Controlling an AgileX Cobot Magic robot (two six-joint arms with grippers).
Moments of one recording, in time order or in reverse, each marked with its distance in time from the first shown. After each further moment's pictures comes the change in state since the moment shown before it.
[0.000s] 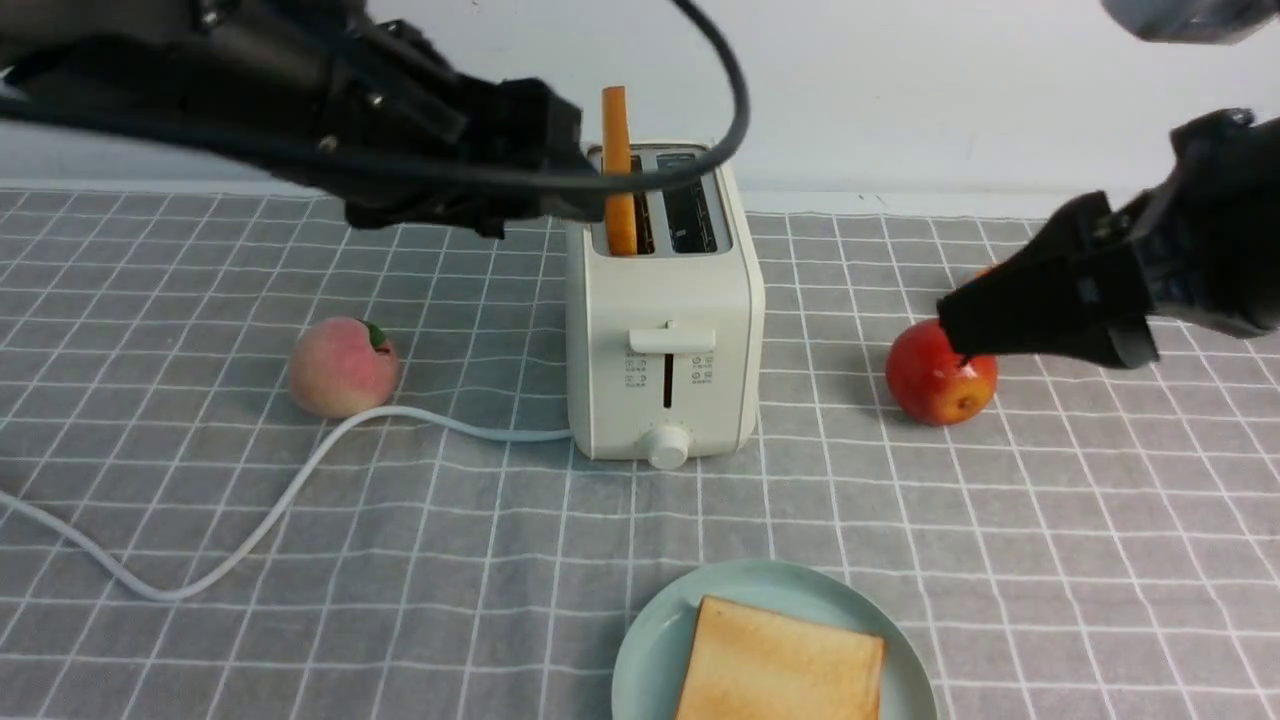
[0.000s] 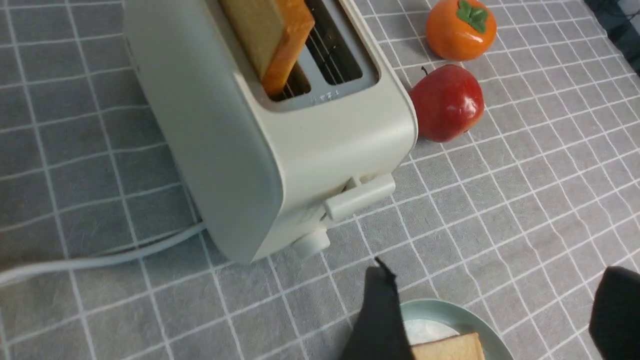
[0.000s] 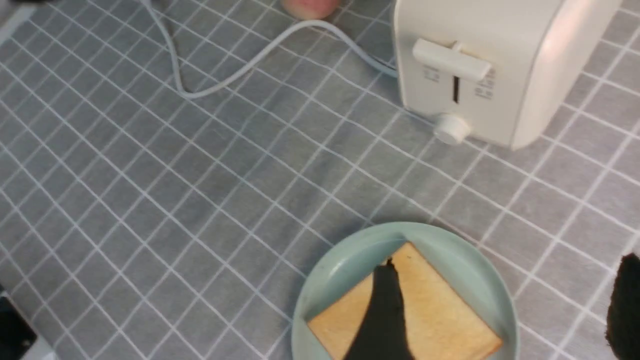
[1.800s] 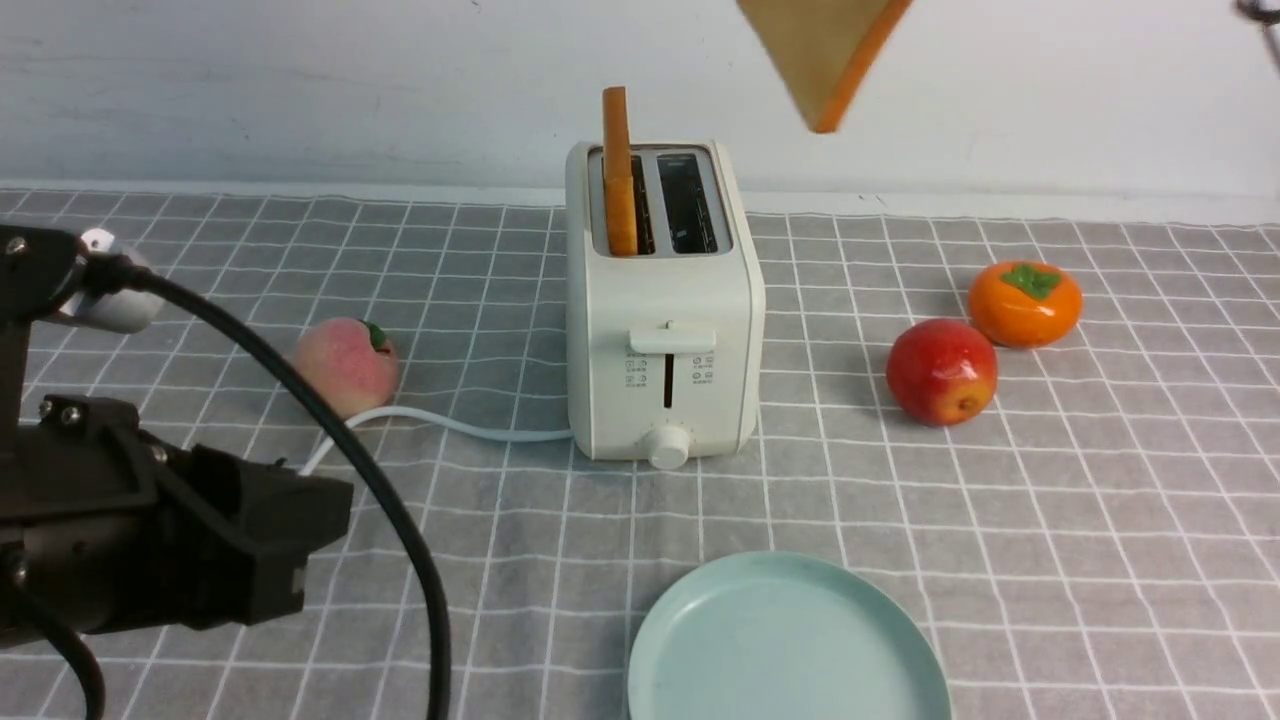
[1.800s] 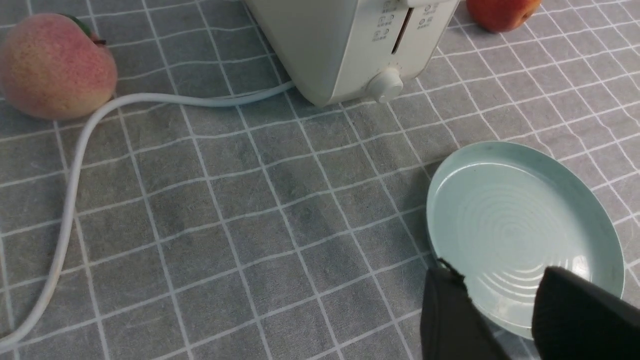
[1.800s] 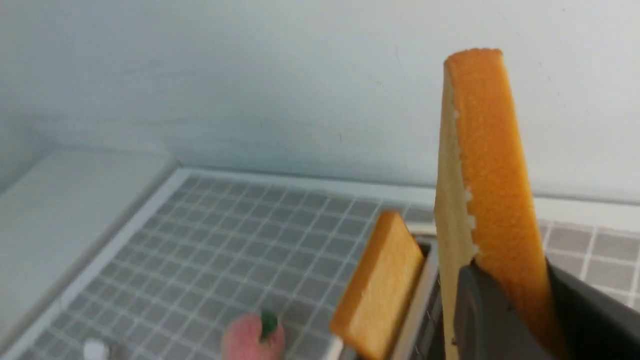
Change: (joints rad) right arm -0.109 0.382 -0.425 0.237 -0.303 -0.035; left arm 0.000 -0.655 0.757 0.109 -0.196 0.026
